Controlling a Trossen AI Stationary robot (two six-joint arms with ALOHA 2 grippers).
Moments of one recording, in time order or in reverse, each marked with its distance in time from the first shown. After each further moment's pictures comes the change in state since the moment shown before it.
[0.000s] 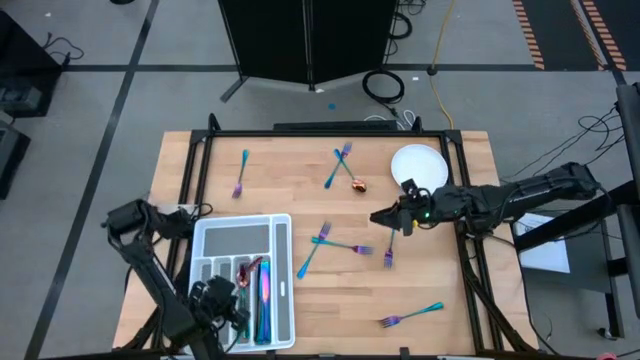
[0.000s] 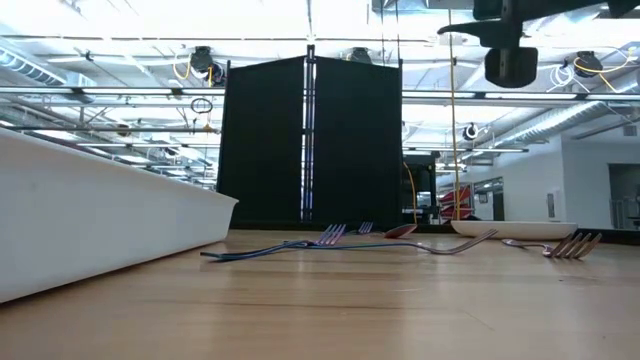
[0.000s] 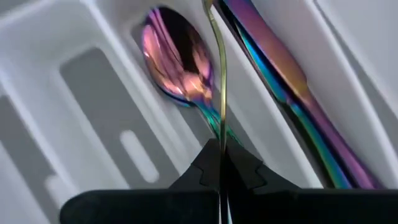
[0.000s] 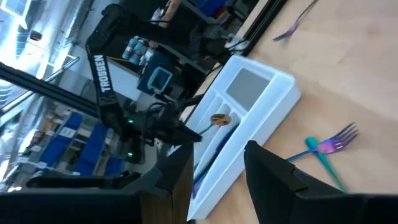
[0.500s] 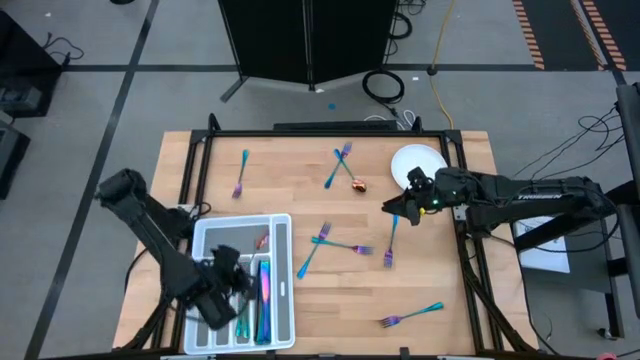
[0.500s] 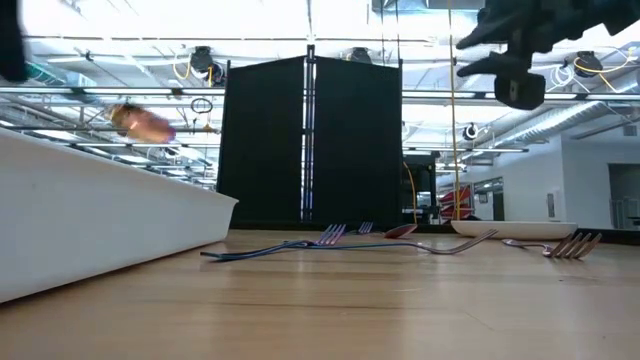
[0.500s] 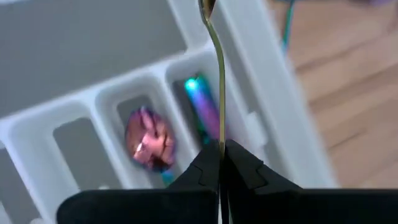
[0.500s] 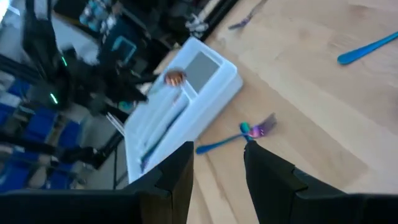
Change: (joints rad) left arm 0.208 -0.283 -0.046 -0.017 -0.044 0.077; right arm -0.238 -0.127 0.000 -0.300 -0.241 -0.204
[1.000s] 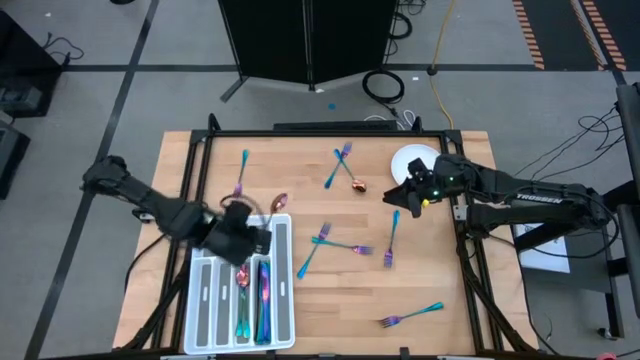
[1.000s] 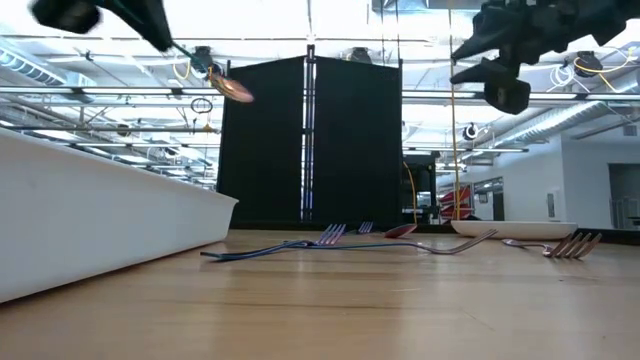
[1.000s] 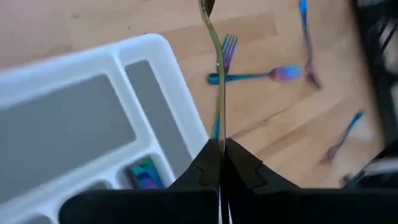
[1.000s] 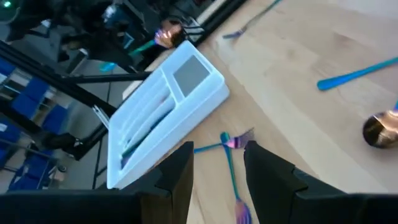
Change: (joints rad) left arm 0.387 -0.247 0.012 0.110 0.029 0.449; right arm -0.186 -0.002 0.000 -0.007 -0.161 -0.199
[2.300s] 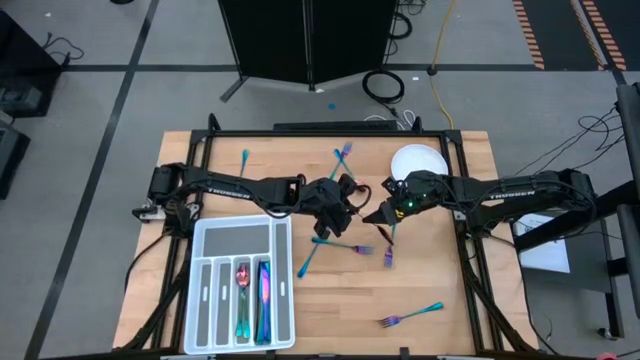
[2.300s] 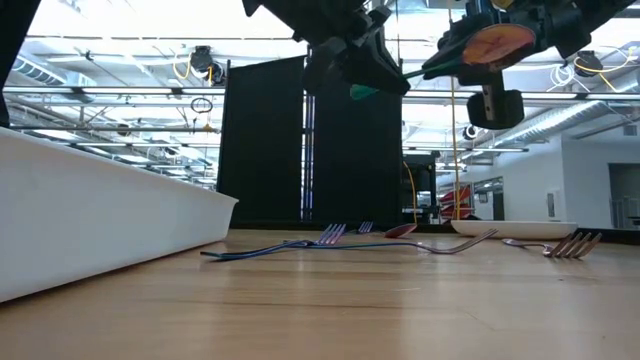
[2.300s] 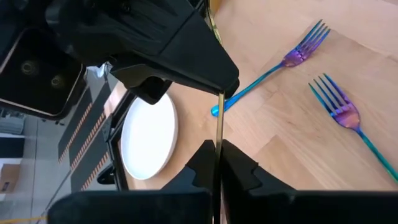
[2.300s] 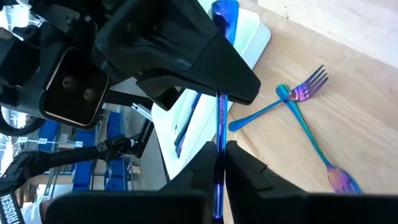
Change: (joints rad) left arm 0.448 0.566 0.293 0.793 0.320 2.592; right arm 0.167 0.287 0.000 0.274 -0.031 0.458
